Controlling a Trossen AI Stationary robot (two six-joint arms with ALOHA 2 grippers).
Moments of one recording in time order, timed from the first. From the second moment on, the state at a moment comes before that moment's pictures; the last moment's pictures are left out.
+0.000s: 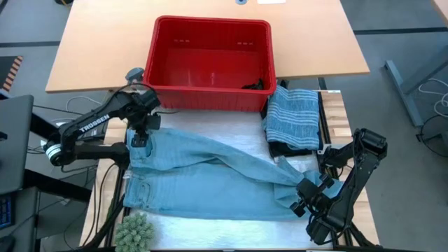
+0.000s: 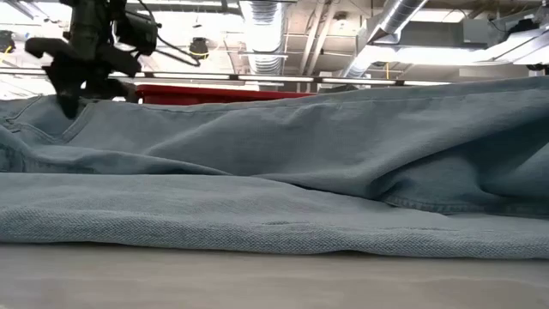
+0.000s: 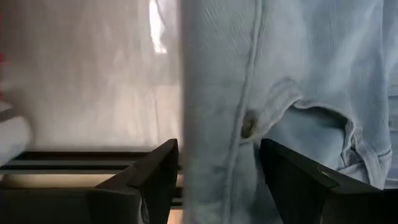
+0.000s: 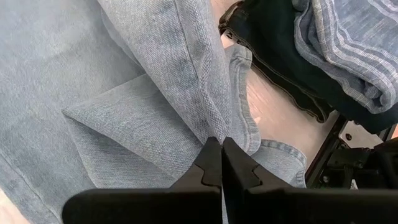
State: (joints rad) left arm 0.75 1.08 0.96 -1.38 0.03 0.70; right arm 1.04 1.66 1.25 -1.57 0.49 1.89
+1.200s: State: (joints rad) left arm 0.15 1.03 1.09 -1.51 -0.25 -0.03; right arm 1.03 1.46 1.35 -1.57 0.73 1.78
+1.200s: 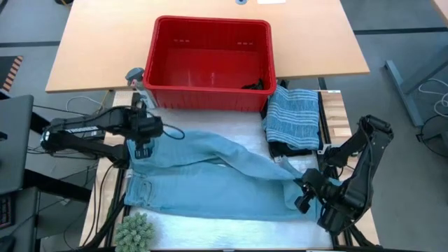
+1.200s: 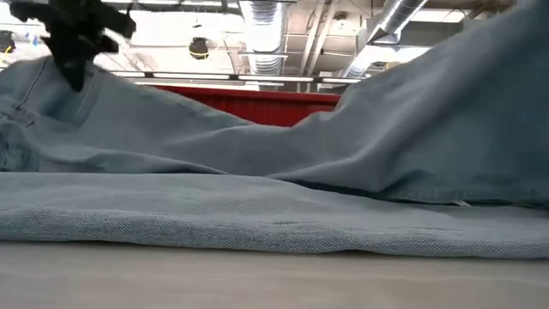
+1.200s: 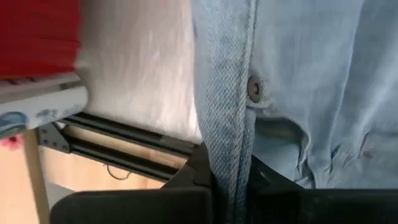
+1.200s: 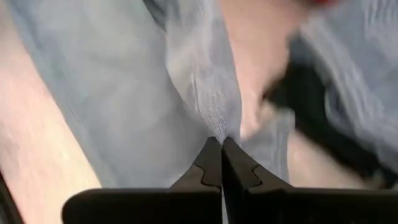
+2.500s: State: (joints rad) left arm -0.85 1.23 1.24 -1.57 -0.35 -0.81; right arm 1.33 1.54 1.58 -1.53 0.63 1.91
